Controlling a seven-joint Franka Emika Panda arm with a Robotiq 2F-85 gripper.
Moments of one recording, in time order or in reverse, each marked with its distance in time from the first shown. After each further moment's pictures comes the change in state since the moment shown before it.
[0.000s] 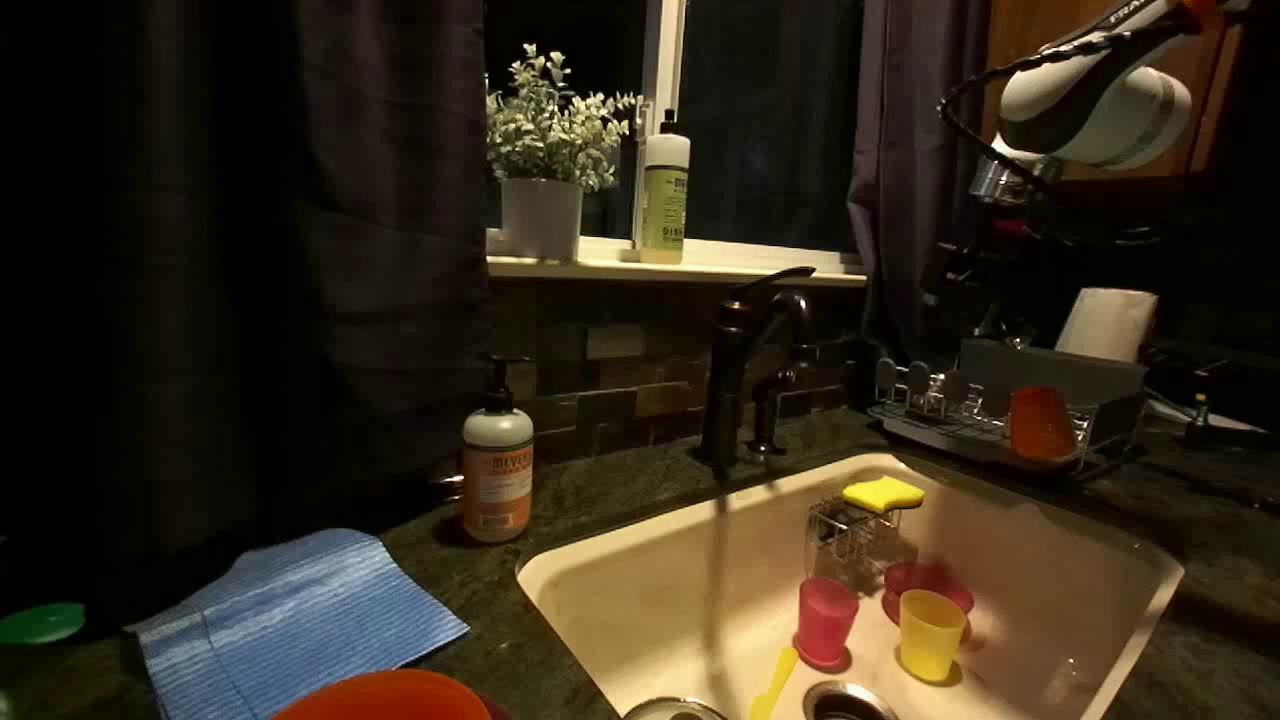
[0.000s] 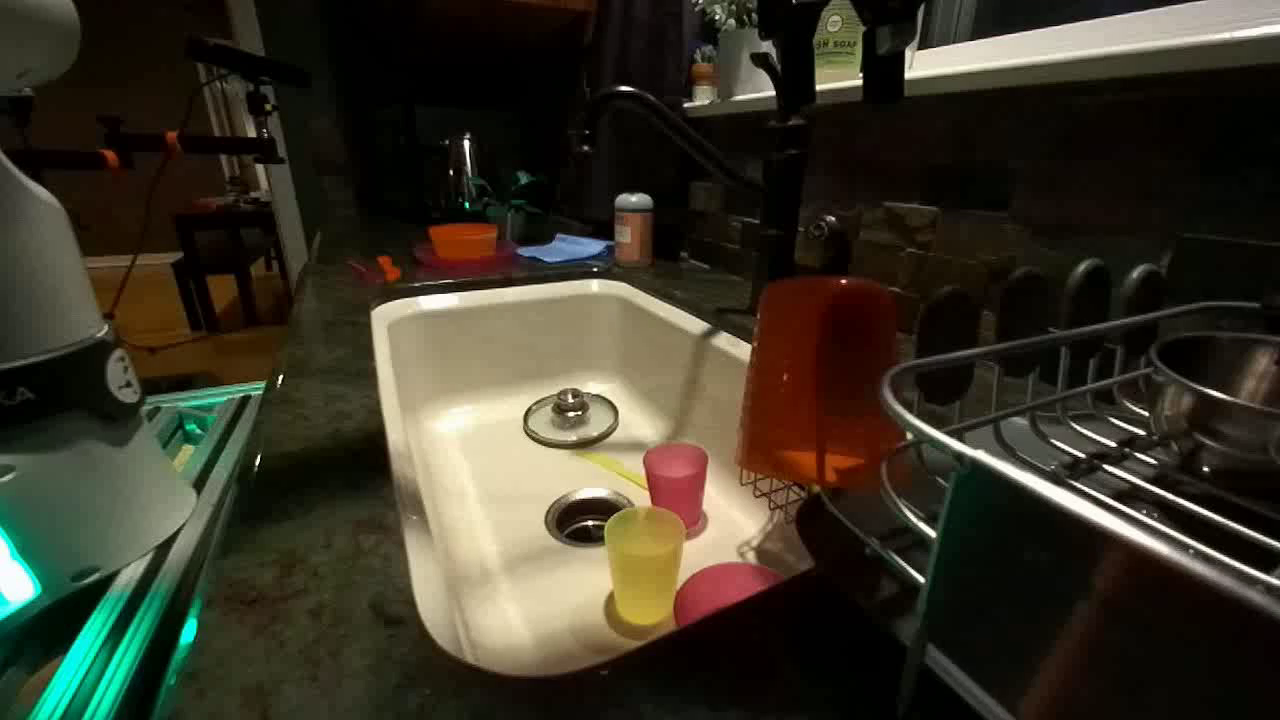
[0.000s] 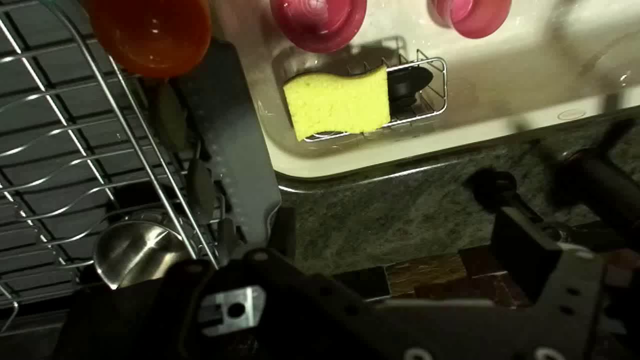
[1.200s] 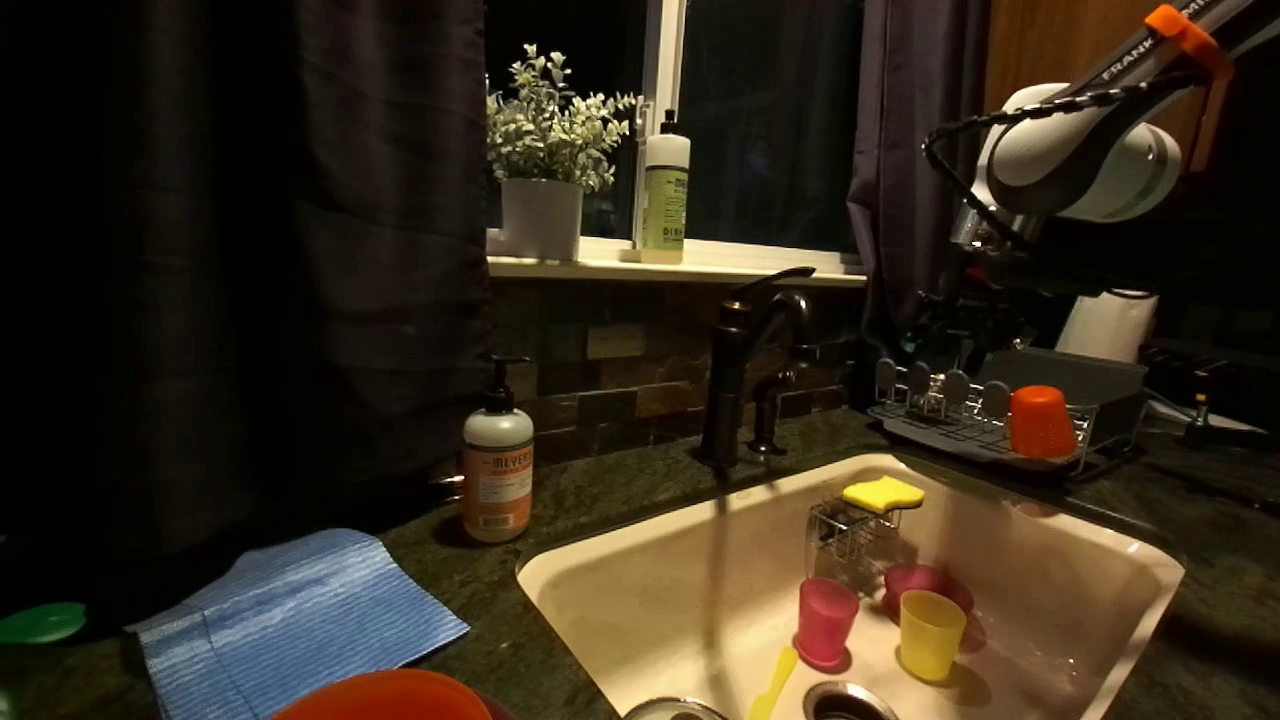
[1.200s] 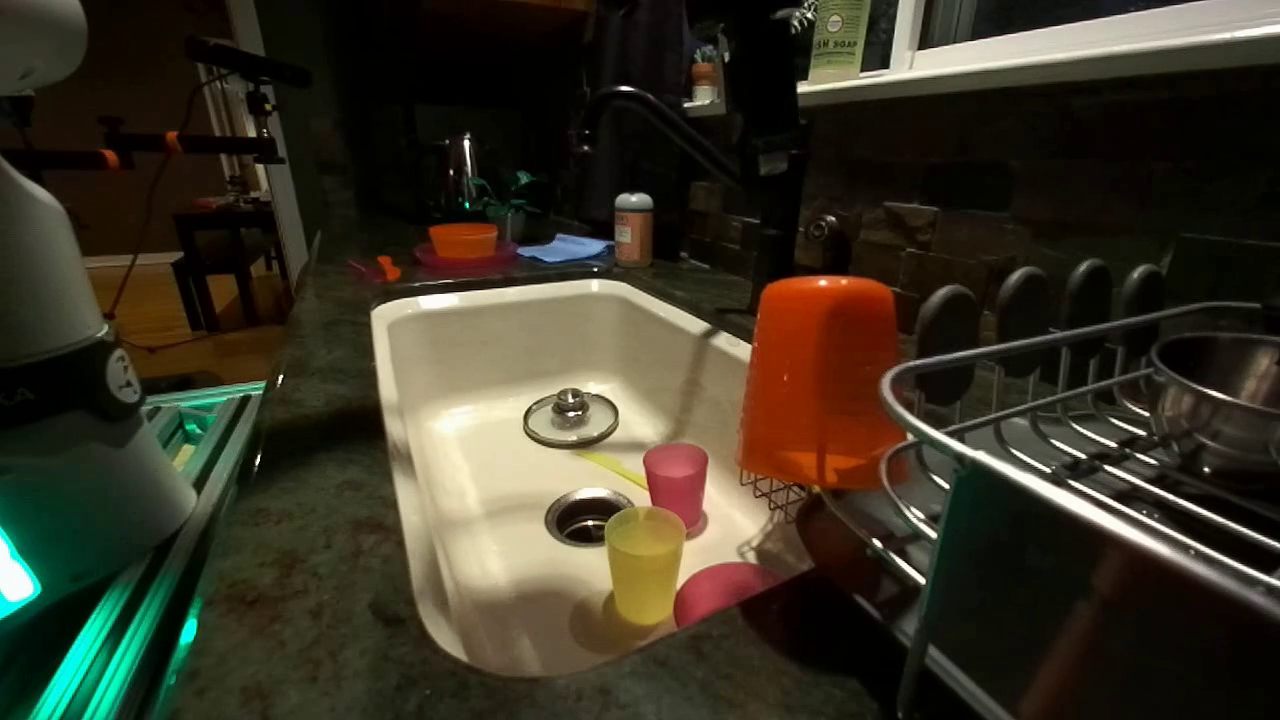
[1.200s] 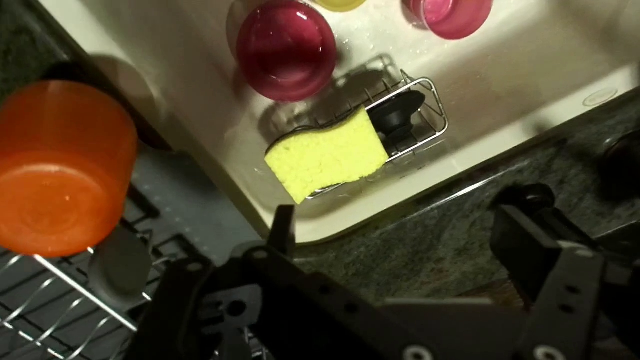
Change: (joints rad) arm -0.047 0.012 0.139 -0.167 -0.063 0.170 0.446
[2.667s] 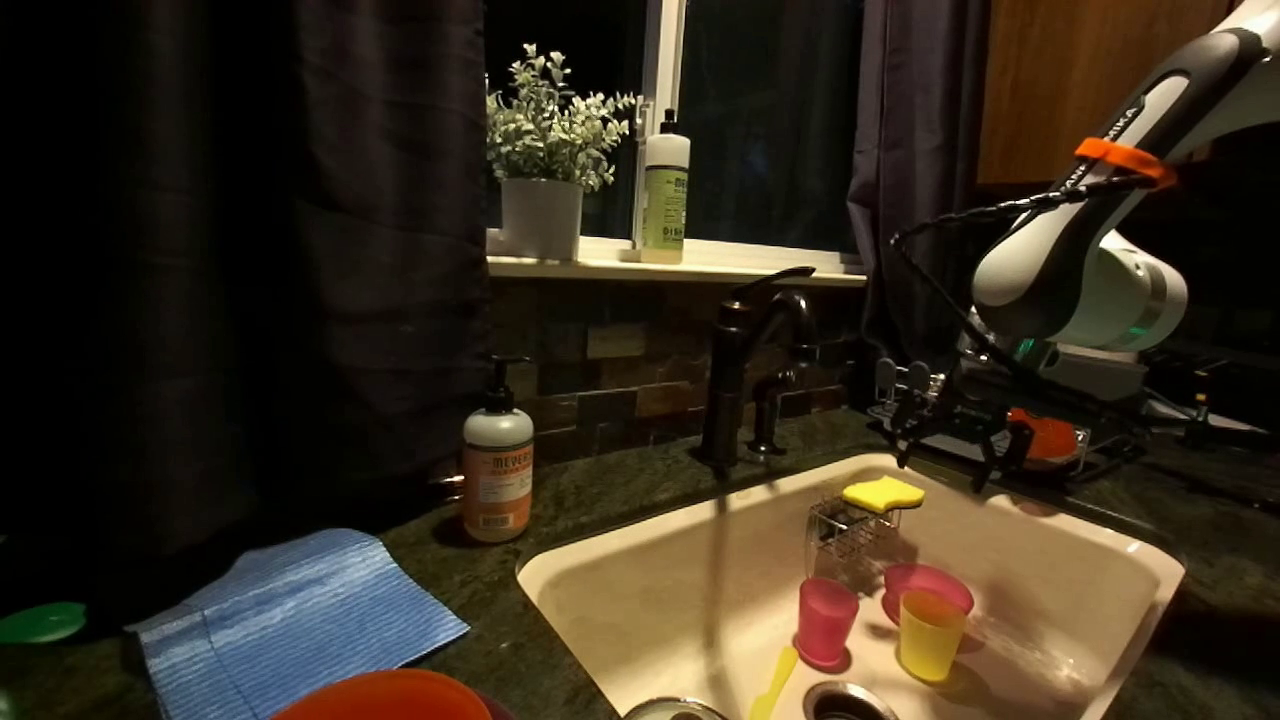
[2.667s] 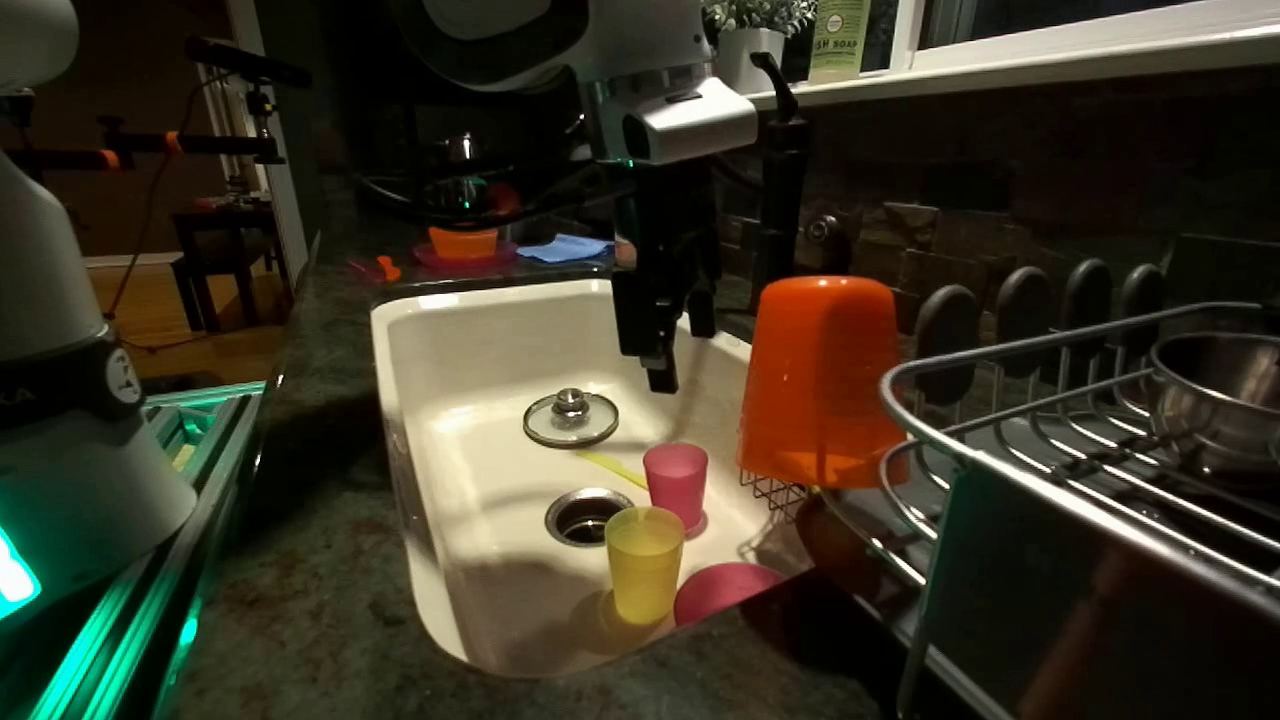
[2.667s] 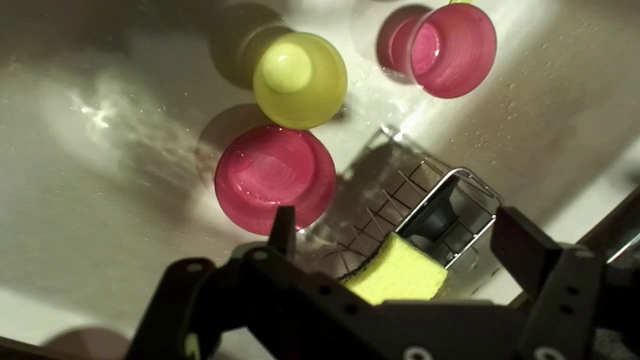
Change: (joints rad) arm 0.057 0.204 0.012 -0.203 0.307 0.381 0.144
